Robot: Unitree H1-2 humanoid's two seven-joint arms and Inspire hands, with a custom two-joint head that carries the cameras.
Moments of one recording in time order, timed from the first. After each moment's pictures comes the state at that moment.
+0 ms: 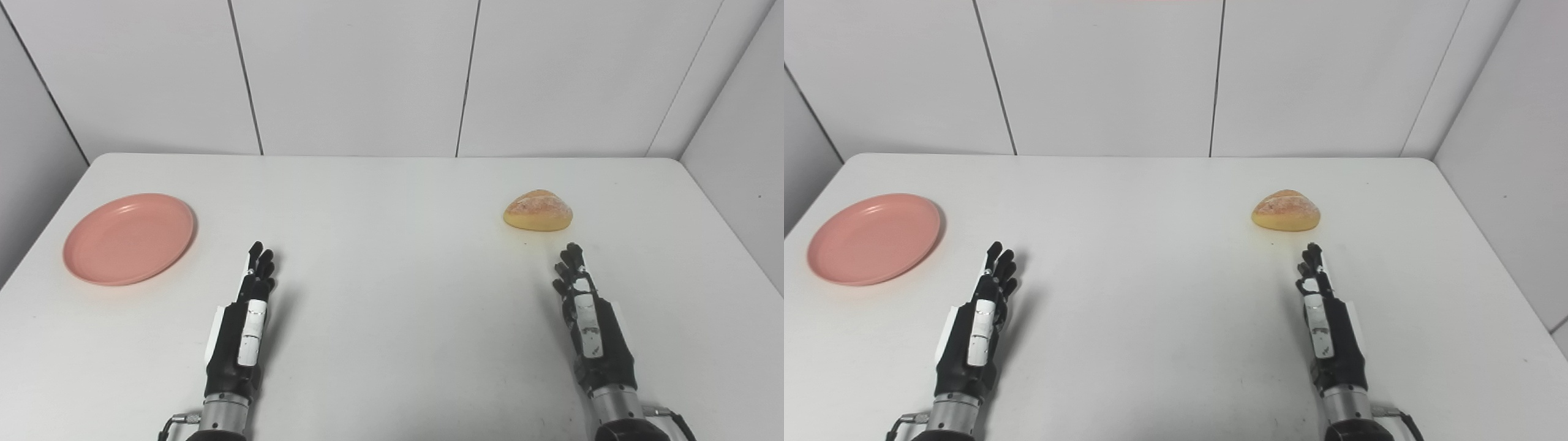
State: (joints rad) left arm 0.13 -0.03 0.08 -0.15 0.04 -0.10 -0.09; right arm 0.00 -0.04 -0.04 -0.07 0.07 -0.02 0.05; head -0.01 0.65
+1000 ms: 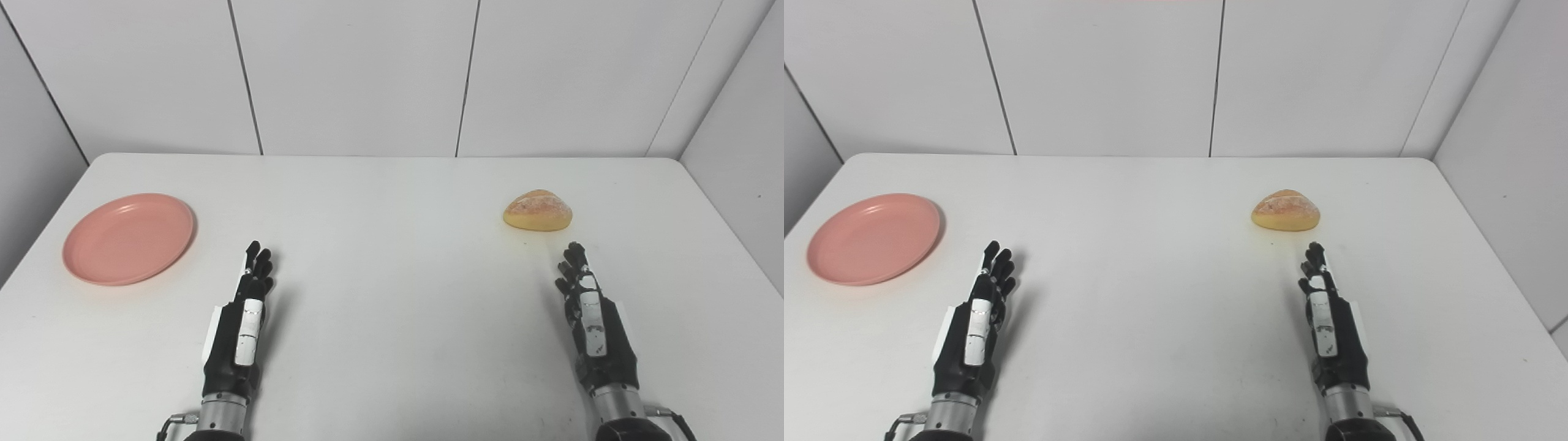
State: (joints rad) left arm 0.13 -0.03 0.09 -0.16 0.02 -0.10 -0.09; right arm 0.00 -0.04 -0.04 -0.07 0.10 -0.02 0.06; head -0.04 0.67
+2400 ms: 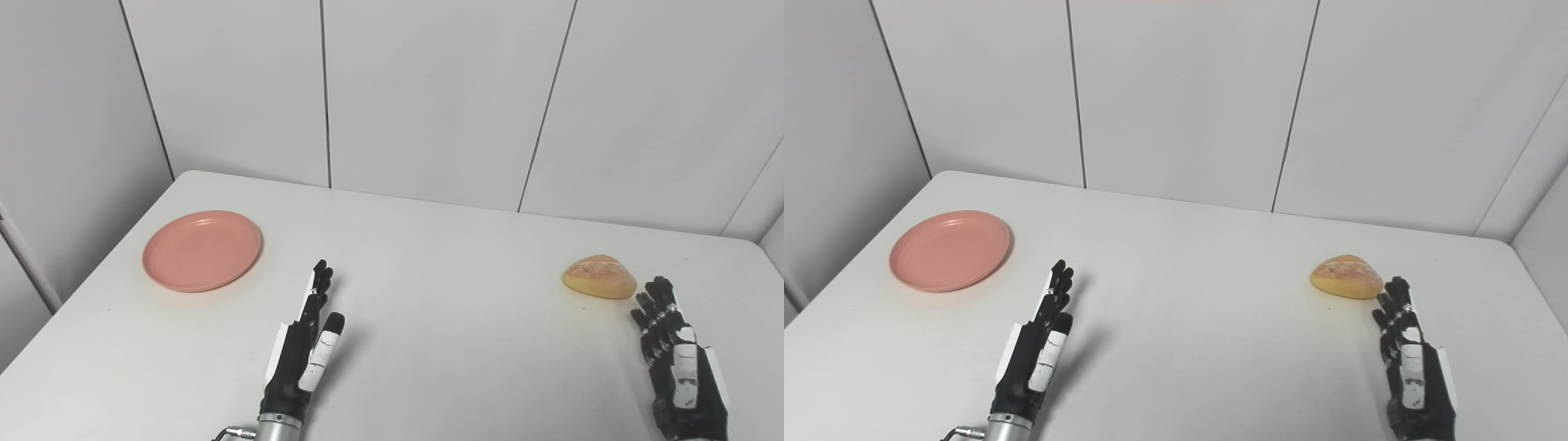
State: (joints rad) left arm 0.12 -0.05 -0.01 -0.08 0.21 -0.25 0.07; right arm -0.12 -0.15 -0.10 0.16 0.24 -0.23 0.19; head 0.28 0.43
